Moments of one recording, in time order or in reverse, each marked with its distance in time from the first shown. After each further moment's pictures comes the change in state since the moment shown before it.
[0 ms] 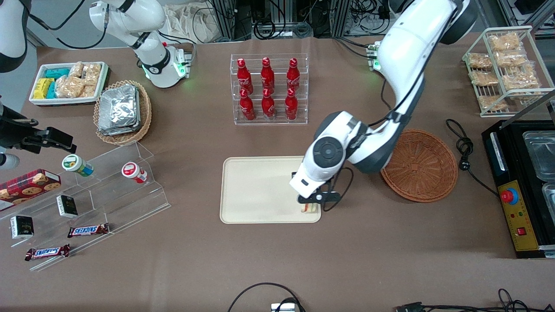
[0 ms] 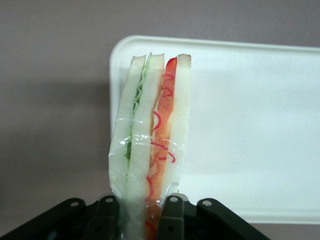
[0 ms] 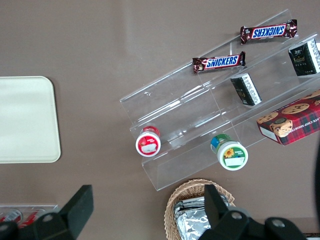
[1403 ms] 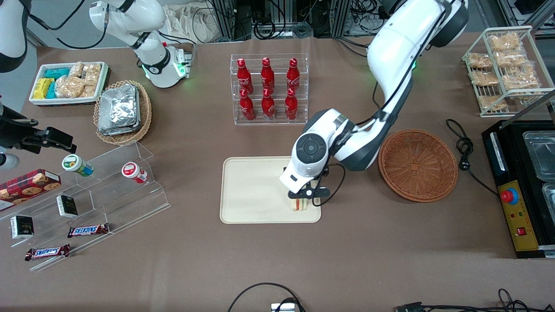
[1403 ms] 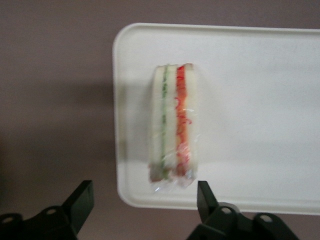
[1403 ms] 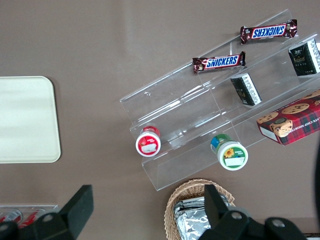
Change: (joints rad) arm -0.021 -0.057 0.011 0.036 0.019 -0.150 -0.020
